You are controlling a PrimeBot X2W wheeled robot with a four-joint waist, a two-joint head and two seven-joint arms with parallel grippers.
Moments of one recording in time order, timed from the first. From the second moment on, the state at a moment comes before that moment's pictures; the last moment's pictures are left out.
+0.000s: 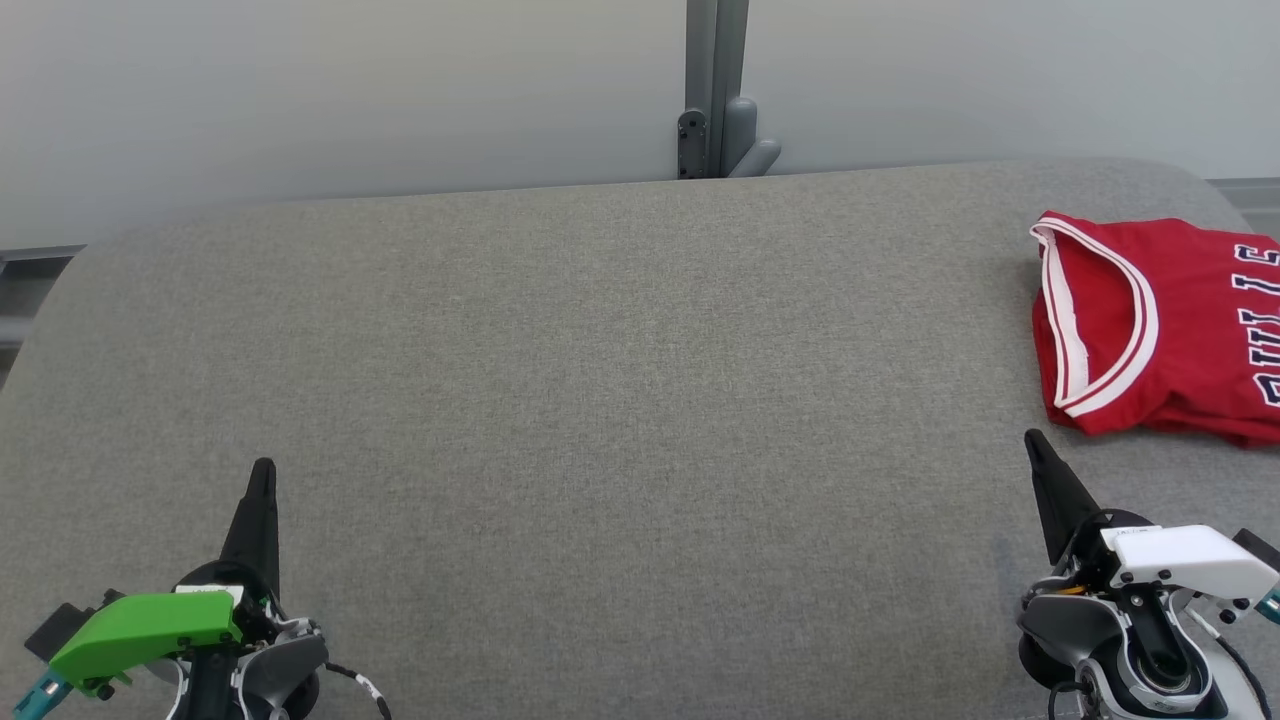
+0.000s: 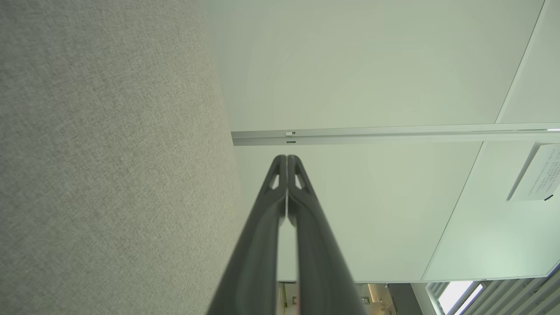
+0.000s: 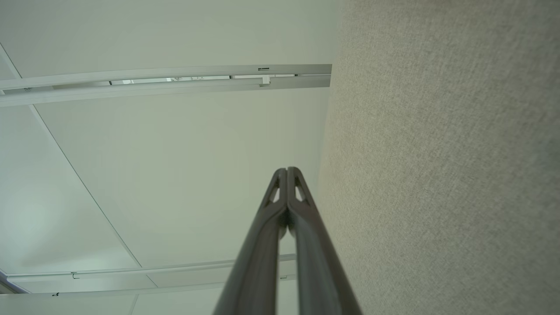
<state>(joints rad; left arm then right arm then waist) -0.12 0.05 0.12 0.26 -1.61 -0.13 0.12 -0.13 -0.05 -0.11 0.27 1.61 0.13 0.11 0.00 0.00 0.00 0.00</state>
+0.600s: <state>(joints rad) -0.12 0.05 0.12 0.26 -1.61 -0.13 0.12 -0.13 -0.05 -0.11 0.27 1.61 0.13 0.11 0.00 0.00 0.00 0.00</state>
